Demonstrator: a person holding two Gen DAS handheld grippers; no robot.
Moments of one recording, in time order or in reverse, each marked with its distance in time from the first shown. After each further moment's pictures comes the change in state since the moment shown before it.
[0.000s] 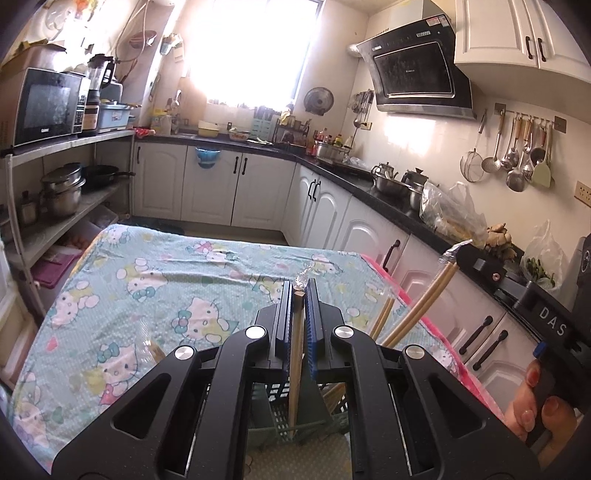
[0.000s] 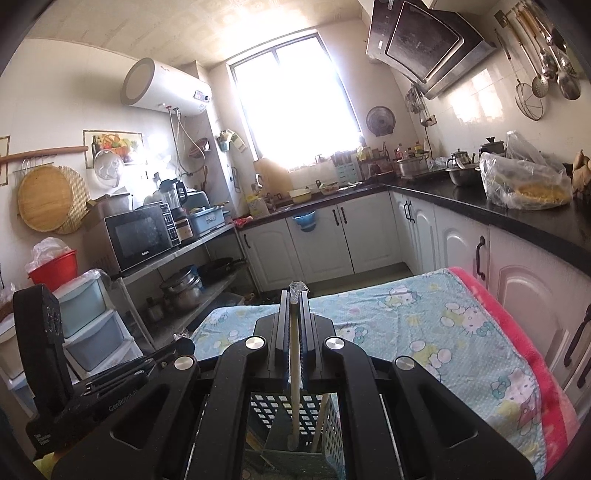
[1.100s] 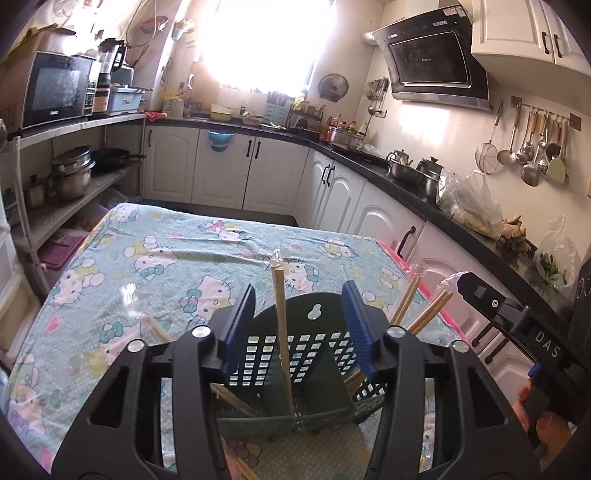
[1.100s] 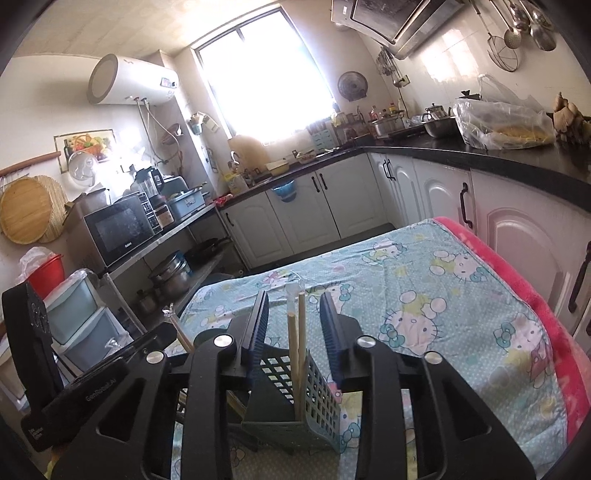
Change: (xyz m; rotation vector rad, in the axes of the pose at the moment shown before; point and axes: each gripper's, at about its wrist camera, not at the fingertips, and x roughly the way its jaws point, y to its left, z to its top) left arm 0.012 0.010 -0.015 -0.033 0.056 0.045; right arm 0.014 -0.028 -0.035 0.114 0.109 -0.055
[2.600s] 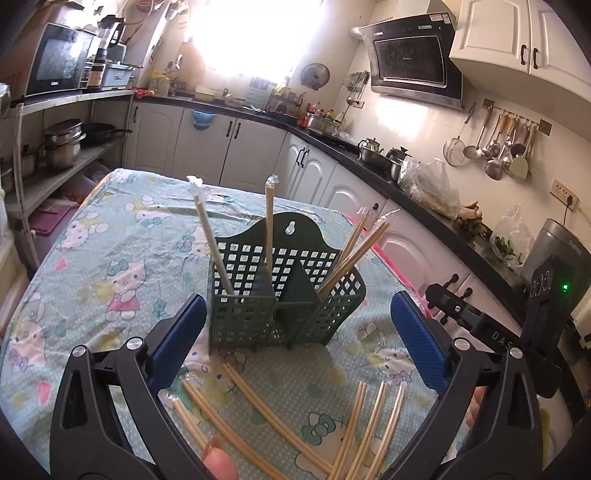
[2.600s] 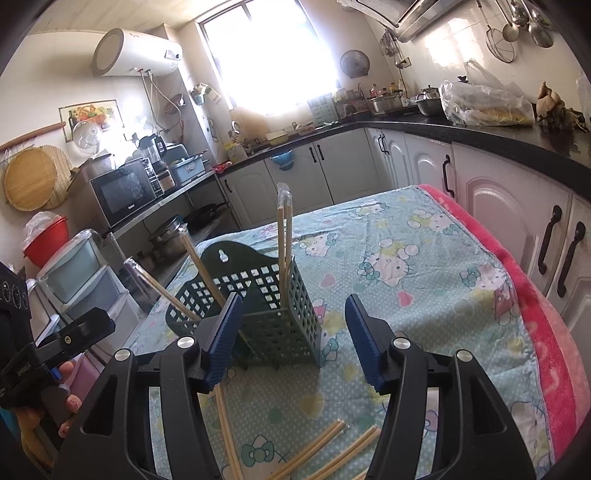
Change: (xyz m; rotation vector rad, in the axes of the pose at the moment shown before) left arm -0.087 0.014 -0.052 -0.042 0.060 -0.125; right arm -0.069 -0.002 -0.052 -0.037 0.119 -0.016
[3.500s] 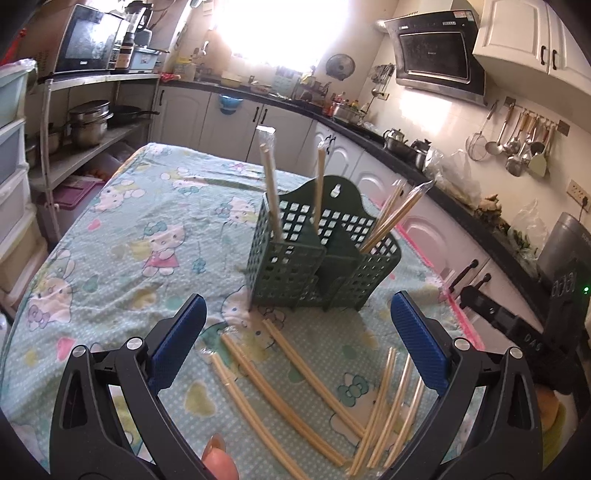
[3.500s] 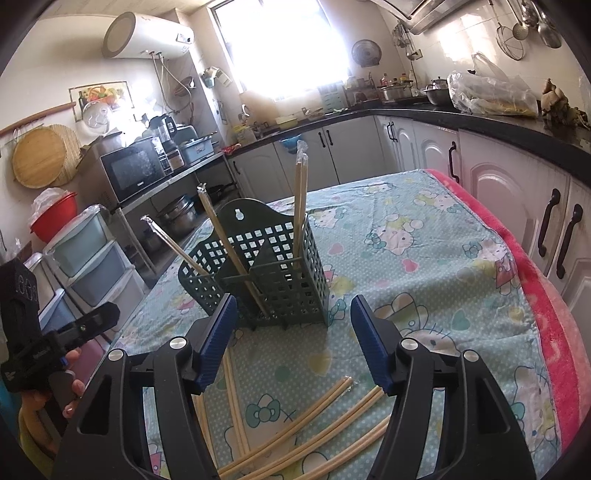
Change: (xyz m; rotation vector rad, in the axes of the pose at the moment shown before) left arm -0.019 0.030 -0.037 -0.047 0.048 0.080; right arm -0.015 0.012 -0.033 -0.041 0.057 0.018
